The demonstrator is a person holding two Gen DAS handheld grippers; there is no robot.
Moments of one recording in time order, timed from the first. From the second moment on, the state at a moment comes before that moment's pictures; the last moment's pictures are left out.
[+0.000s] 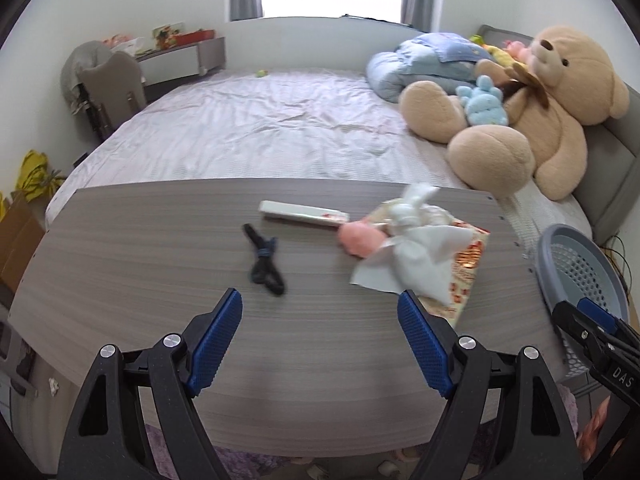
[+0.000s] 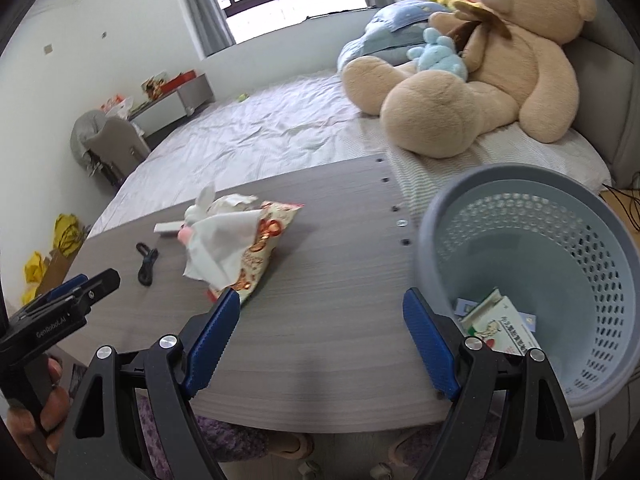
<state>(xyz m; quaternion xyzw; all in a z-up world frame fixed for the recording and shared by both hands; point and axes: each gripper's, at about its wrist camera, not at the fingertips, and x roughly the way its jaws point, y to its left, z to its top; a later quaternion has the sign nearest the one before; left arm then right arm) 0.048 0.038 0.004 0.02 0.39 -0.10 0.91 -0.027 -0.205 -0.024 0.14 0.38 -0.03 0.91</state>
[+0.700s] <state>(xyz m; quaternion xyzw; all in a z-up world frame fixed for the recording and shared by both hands) 0.069 0.085 -0.020 -0.01 0.41 -0.07 0.91 0.051 -0.124 -0.072 0.06 0.46 -0.01 0.89</state>
